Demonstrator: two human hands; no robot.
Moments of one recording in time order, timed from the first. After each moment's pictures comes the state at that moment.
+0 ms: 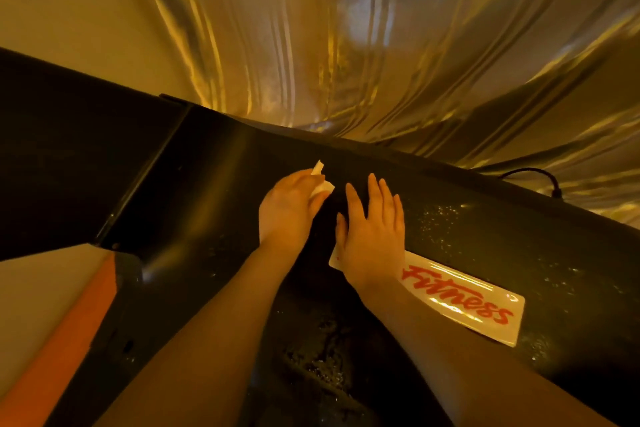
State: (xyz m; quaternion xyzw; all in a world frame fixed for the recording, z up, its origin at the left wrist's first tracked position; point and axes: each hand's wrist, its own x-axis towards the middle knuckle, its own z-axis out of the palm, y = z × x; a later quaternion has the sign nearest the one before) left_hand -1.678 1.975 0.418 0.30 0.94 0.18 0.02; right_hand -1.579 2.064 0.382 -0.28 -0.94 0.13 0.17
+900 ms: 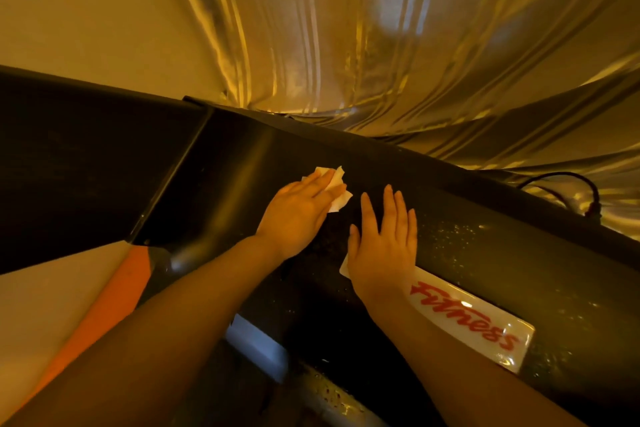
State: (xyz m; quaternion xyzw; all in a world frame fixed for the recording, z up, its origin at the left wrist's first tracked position) left_hand -1.704 1.965 0.434 0.45 0.88 -0.02 0.12; right_hand -1.578 2.065 0.377 -0.28 -0.94 0.12 0.17
